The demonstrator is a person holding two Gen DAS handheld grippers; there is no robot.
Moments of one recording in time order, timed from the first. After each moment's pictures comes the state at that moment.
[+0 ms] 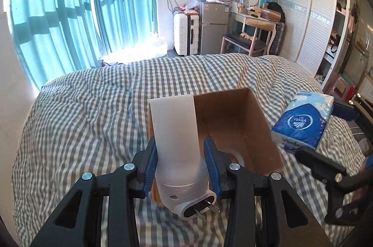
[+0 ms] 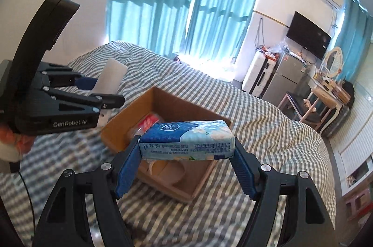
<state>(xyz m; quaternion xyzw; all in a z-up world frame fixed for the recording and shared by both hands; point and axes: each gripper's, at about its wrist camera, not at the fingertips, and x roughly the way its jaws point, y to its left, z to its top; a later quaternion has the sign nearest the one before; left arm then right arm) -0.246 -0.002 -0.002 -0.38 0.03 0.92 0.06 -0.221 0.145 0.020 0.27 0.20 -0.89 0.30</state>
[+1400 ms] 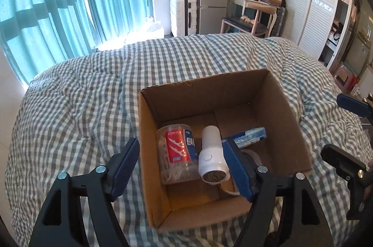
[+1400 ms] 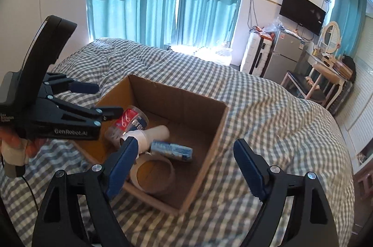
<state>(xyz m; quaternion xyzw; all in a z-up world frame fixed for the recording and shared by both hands) -0.276 0.002 -0.044 -0.42 0.04 0.90 0.06 -0.255 0.167 -0.019 0.31 0.17 -0.89 0.28</state>
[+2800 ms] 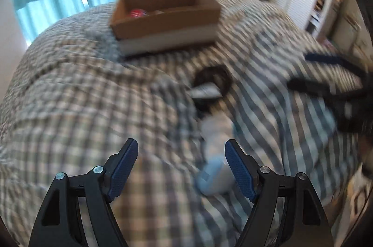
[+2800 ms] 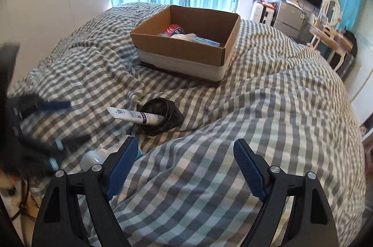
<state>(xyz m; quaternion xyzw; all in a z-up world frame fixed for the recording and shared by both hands) -0.001 0.045 -0.129 -0.47 0.05 0.87 0.10 -0.067 0.241 -0.086 0.39 0.16 -0.86 0.28</state>
